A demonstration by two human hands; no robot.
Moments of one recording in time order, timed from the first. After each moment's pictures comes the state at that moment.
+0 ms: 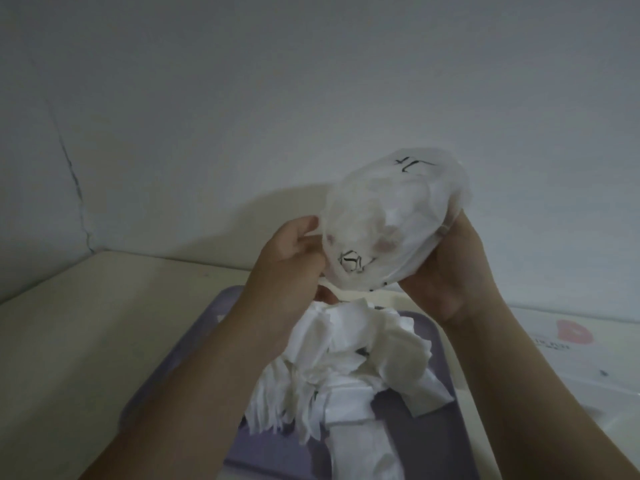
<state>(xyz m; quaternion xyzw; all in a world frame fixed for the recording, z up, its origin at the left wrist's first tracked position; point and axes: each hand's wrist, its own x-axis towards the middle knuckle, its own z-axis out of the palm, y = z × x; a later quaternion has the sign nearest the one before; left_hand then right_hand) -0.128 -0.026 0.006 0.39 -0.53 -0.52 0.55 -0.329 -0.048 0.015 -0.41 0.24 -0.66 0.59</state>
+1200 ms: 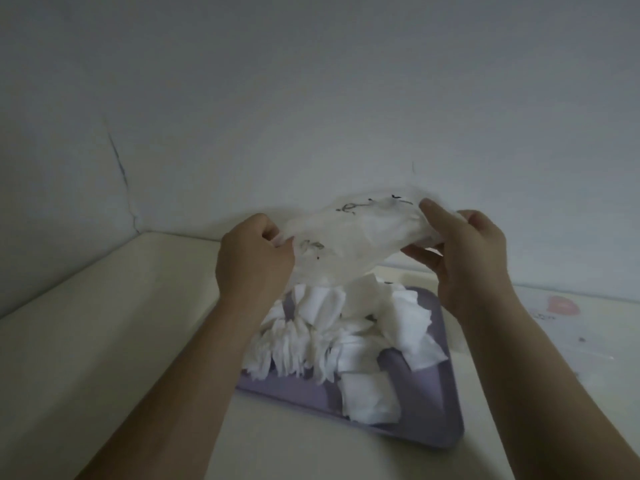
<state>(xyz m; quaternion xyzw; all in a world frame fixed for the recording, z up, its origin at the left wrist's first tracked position) -0.078 -0.022 0.000 0.62 -0.59 -0.07 0.51 -0.310 0.022 0.034 -0.32 0.45 -0.73 0.40</state>
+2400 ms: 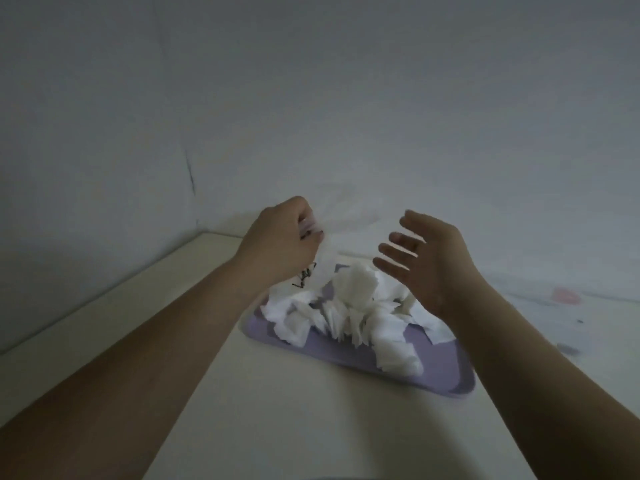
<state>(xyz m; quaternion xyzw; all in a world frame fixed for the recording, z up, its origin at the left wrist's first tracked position) -0.023 0.048 0.053 0.54 -0.74 -0.05 0.40 -0.255 0.066 0.037 -0.33 0.37 -0.62 0.61</state>
